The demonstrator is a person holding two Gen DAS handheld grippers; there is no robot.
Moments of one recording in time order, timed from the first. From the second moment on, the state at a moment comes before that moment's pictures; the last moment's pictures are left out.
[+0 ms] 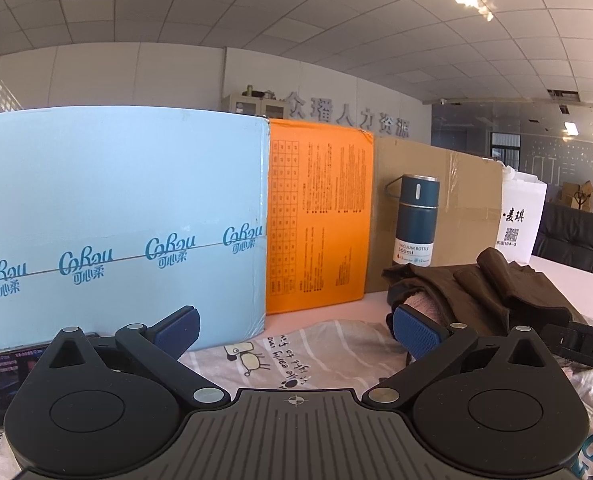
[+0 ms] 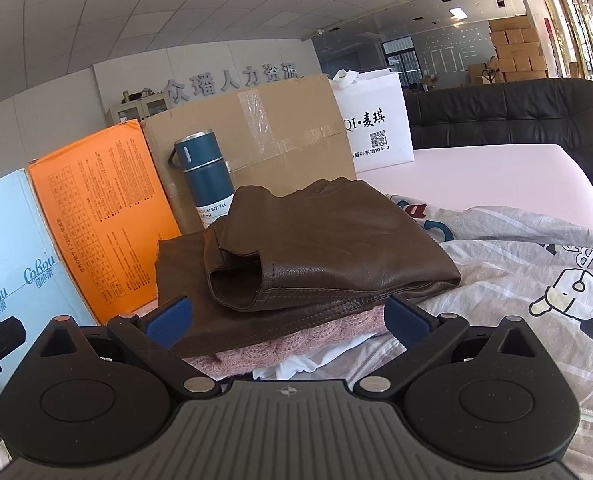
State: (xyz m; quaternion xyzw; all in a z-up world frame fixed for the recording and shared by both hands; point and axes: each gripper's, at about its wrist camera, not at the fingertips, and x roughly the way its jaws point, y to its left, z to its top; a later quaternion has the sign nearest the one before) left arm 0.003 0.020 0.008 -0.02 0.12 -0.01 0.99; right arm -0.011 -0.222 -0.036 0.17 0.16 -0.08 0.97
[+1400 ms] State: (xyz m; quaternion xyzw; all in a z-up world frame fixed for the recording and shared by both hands) left arm 0.001 0.015 0.009 -0.01 0.12 -0.02 0.99; right arm 0.001 -0.219 -0.048 0.15 0.18 -0.09 0.97
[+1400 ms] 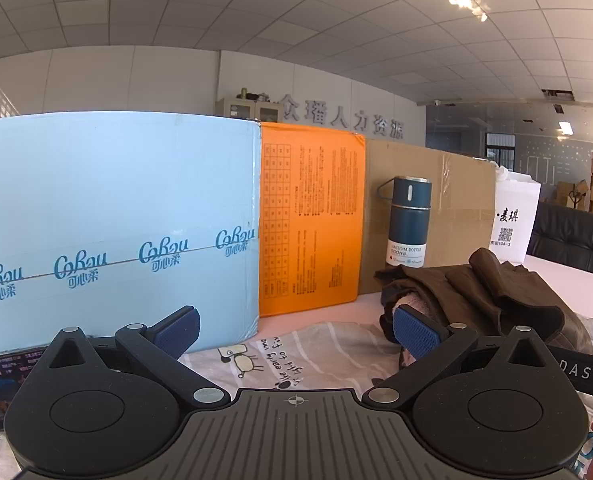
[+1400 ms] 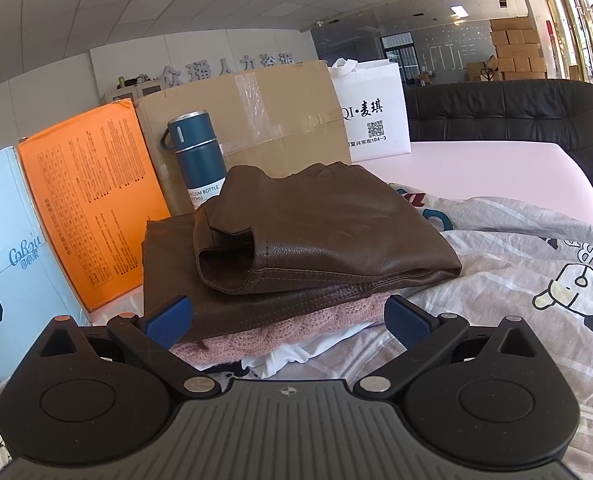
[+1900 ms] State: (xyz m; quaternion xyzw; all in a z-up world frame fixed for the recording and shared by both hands) left arm 0.001 0.014 0.009 -0.01 0.12 -0.02 0.99; right arm 0.002 -0.218 -0.049 0.15 0.18 -0.09 0.97
